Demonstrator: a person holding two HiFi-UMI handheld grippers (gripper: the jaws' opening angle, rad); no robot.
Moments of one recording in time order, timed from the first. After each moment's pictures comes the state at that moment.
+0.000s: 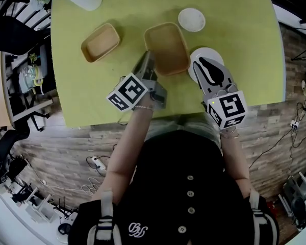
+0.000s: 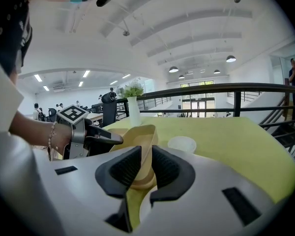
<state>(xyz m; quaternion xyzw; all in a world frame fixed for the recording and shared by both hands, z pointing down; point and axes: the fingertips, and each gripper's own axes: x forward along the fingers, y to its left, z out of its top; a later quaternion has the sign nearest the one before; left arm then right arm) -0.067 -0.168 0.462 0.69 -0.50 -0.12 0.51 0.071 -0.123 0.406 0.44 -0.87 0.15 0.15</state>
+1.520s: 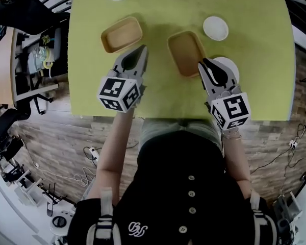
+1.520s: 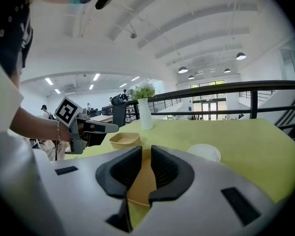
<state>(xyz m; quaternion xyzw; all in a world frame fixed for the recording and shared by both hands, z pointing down) -0.141 -0.179 0.411 0.84 -0.49 0.10 0.20 0.019 -0.143 0.405 0.39 -0.90 0.14 0.13</state>
